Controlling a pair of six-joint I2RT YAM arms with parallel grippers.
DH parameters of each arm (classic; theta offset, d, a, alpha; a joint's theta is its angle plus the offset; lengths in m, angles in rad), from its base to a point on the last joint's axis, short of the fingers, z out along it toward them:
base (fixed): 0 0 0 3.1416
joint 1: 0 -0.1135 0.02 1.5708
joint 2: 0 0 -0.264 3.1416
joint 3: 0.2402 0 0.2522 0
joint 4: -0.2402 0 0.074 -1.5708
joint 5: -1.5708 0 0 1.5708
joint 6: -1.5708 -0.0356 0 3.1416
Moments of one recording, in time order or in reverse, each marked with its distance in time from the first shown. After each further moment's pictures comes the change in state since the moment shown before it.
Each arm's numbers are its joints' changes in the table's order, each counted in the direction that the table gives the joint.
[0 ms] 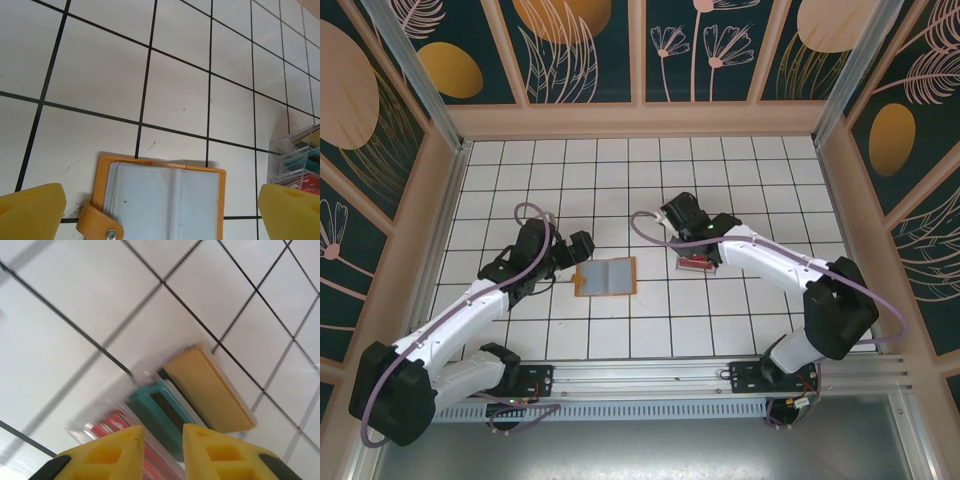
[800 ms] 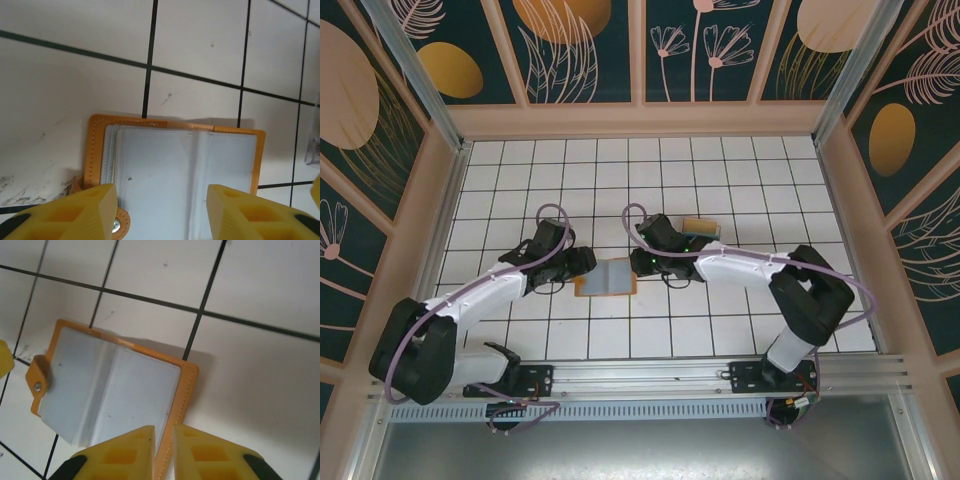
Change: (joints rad) left arm 0.000 0.226 0.021 -0.001 -0.153 -0.034; right arm -0.135 0.158 -0.132 0.386 0.375 -0.772
